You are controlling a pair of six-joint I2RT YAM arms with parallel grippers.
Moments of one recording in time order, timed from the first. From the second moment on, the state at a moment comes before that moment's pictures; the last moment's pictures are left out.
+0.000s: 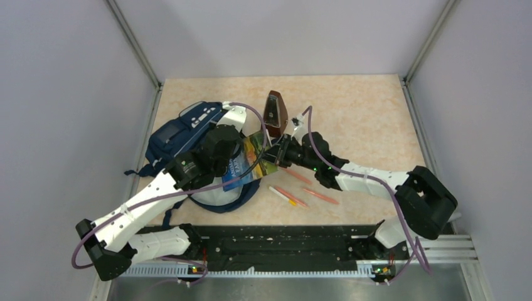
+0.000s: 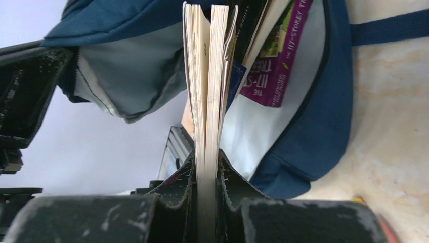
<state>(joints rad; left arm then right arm) -0.85 1.06 1.13 -0.56 -0.81 0.03 0.82 1.46 0.78 0.46 -0.21 1.01</state>
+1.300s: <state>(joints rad) -0.80 1.01 1.09 -0.52 -0.70 0.03 0.95 1.86 1.06 0.55 0.09 0.97</state>
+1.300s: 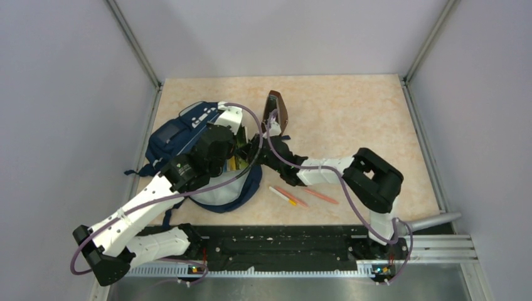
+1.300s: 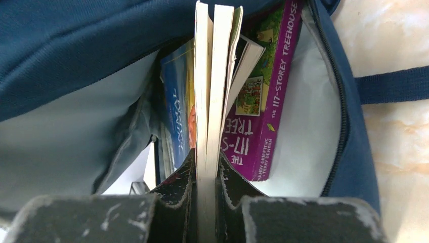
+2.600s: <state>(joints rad) -0.80 0.95 1.09 -0.59 -0.65 -0.08 1.04 1.86 1.15 0.53 0.16 0.63</state>
